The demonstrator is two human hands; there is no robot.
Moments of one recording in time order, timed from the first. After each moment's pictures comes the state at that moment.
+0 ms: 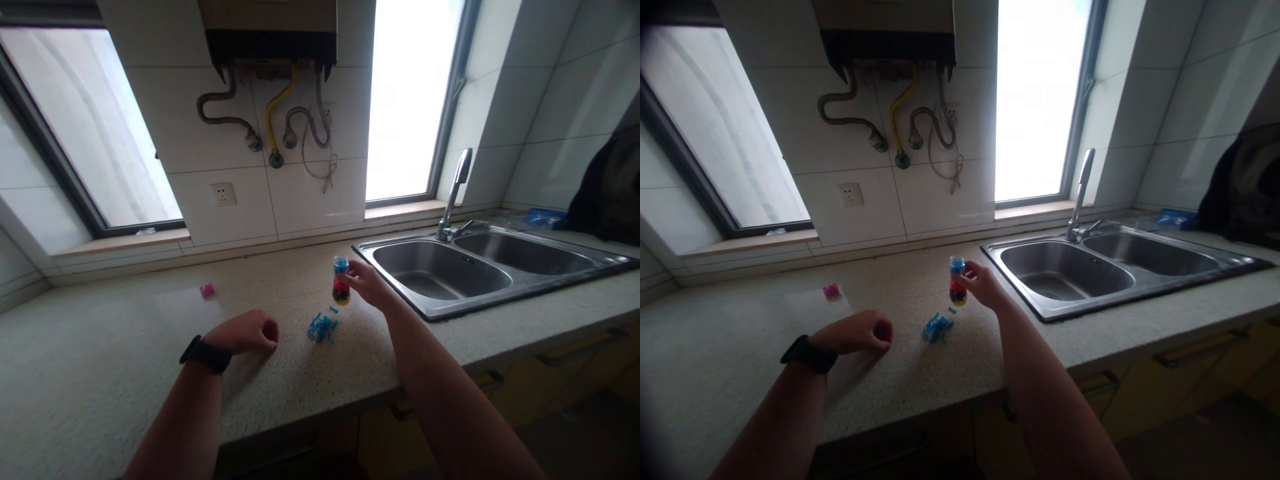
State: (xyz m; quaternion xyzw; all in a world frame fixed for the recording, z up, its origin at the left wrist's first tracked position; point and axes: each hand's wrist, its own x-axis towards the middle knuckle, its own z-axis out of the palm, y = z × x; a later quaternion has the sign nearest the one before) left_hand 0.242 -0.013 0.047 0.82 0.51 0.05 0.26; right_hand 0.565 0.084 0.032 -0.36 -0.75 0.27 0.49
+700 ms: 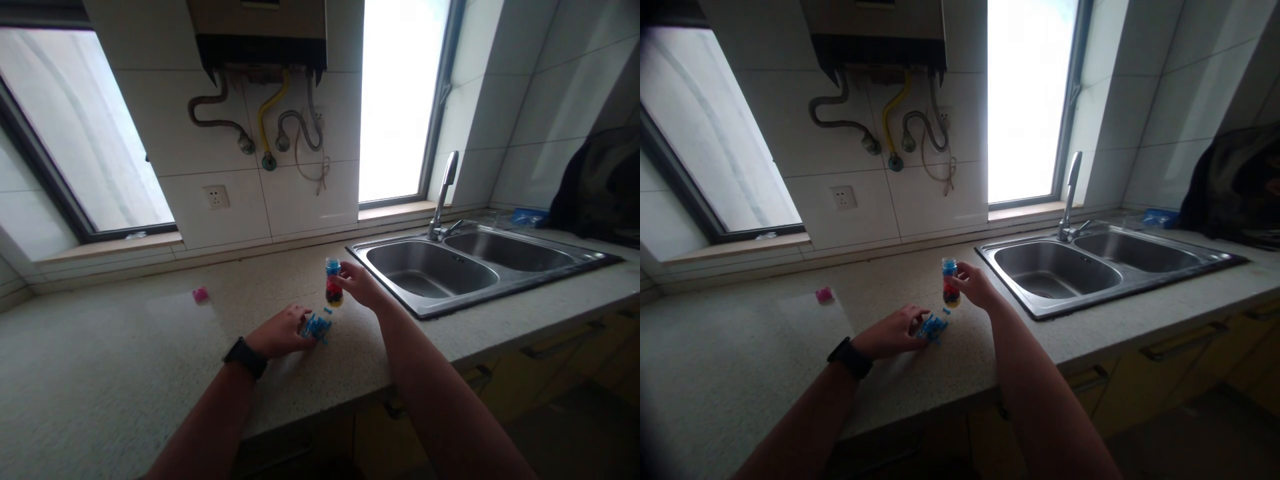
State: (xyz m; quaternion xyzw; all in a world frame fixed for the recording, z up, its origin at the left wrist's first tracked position) left_hand 0.315 -0.003 0.028 0.85 0.46 0.16 0.21; right_hand 0.564 0.086 0.029 -0.36 -0.75 0.27 0.48
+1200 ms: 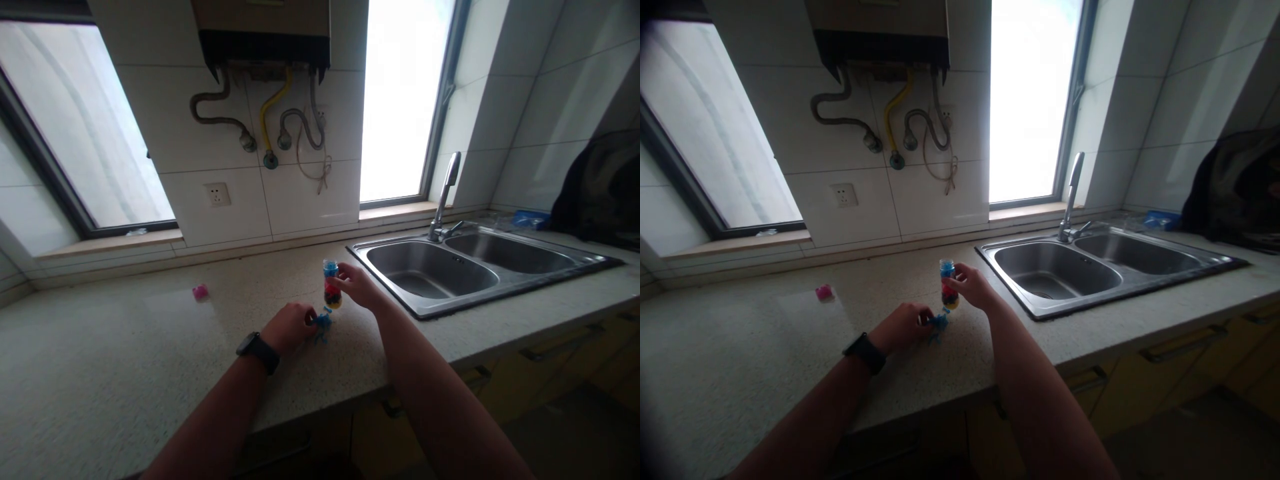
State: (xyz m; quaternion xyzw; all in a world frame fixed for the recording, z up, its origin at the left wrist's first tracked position) left_hand 0.339 0.011 0.015 0.84 0.48 0.20 0.16; right_hand 0.560 0.082 0.029 -0.38 -0.76 0.27 0.46
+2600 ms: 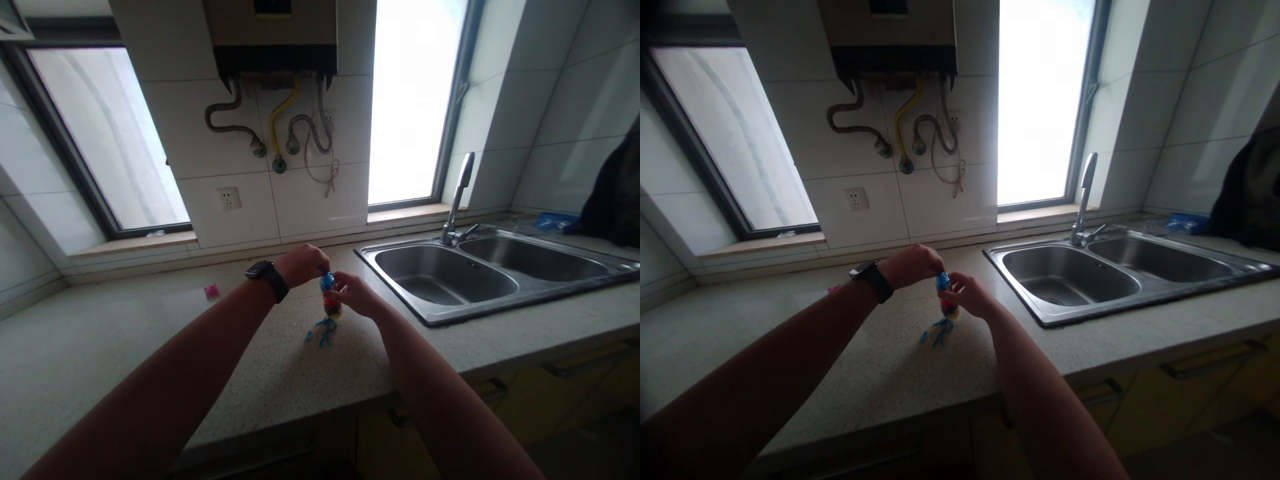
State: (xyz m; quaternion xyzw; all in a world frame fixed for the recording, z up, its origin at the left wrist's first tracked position) left_hand 0.358 0.047 0.154 0.93 0.34 0.13 -0.06; right_hand 0.546 0.076 0.025 -0.33 -0.78 0.32 0.43
